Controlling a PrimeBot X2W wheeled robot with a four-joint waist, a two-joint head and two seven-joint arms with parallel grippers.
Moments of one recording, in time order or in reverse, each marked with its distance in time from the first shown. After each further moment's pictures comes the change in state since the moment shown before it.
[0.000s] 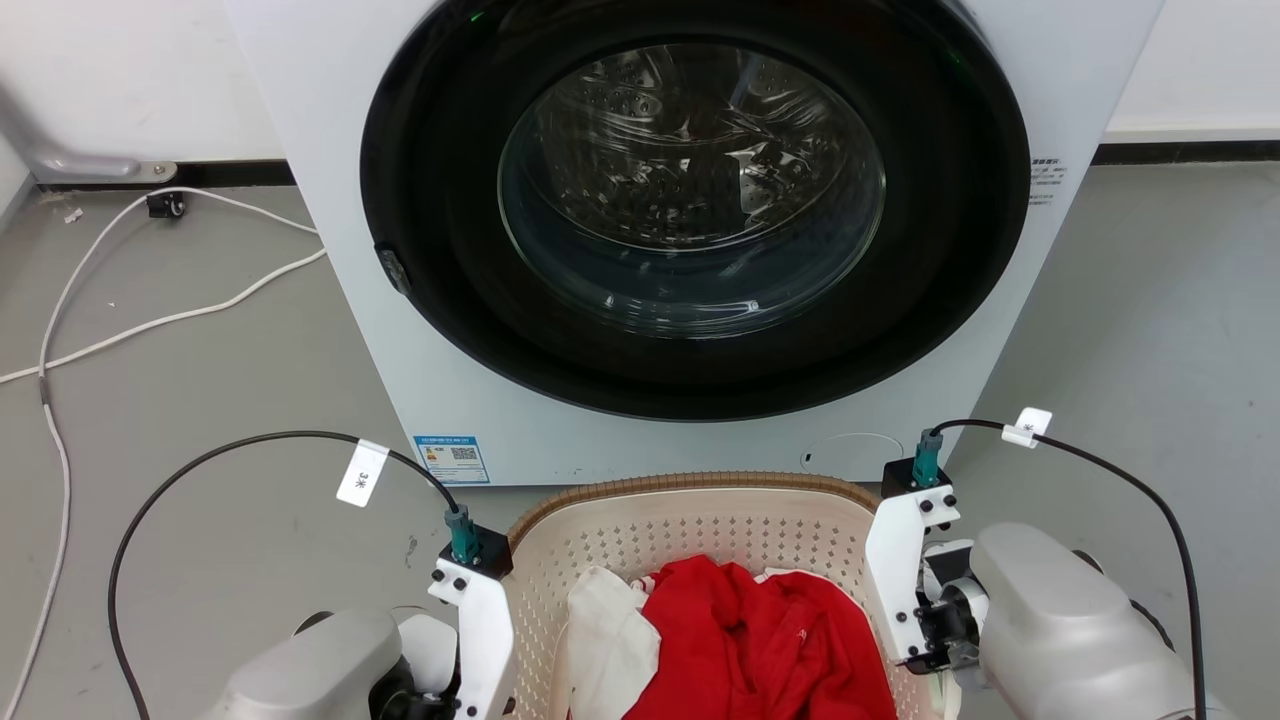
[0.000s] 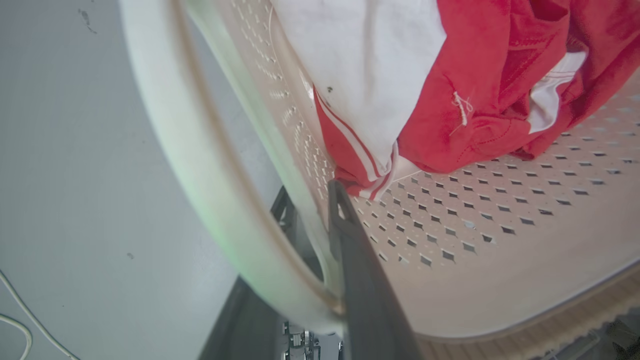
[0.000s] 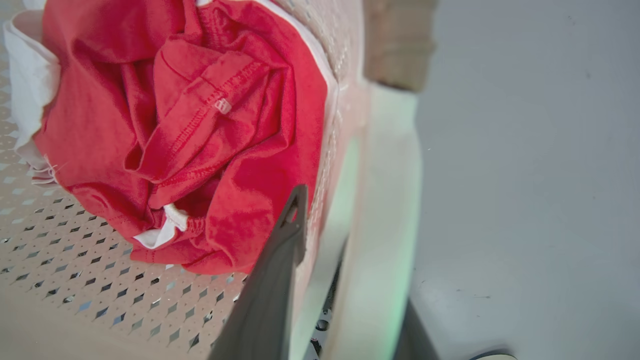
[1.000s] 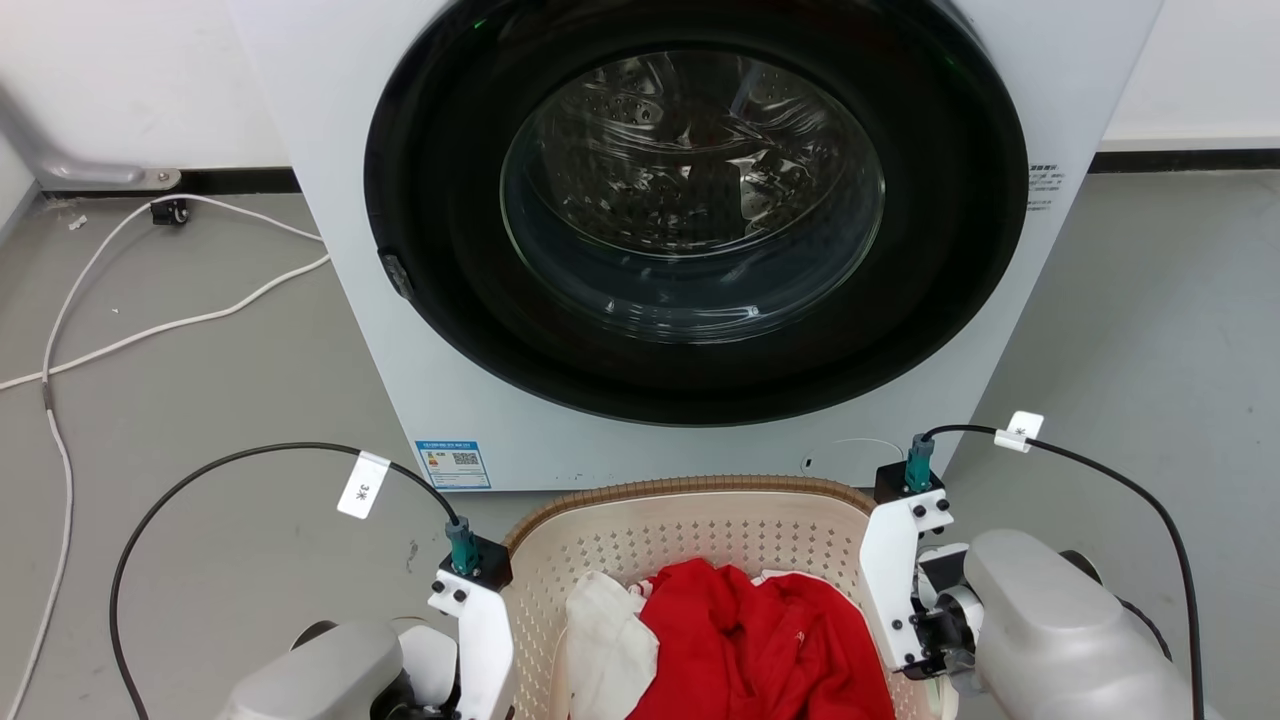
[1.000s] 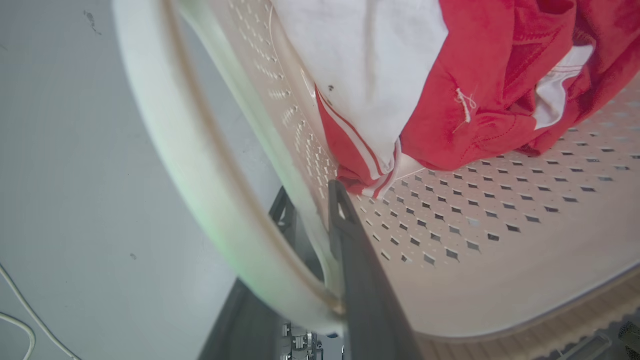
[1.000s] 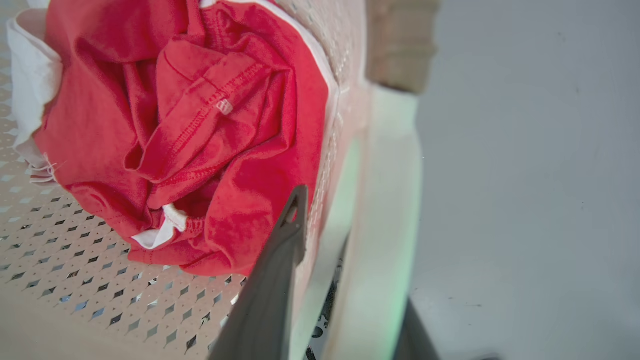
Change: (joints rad) left arm 0.019 -0.003 0.001 0.007 0.023 0.000 -0.021; right arm 0.027 -0.001 -0.037 -0.044 -0.071 0.000 -0.006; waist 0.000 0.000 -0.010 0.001
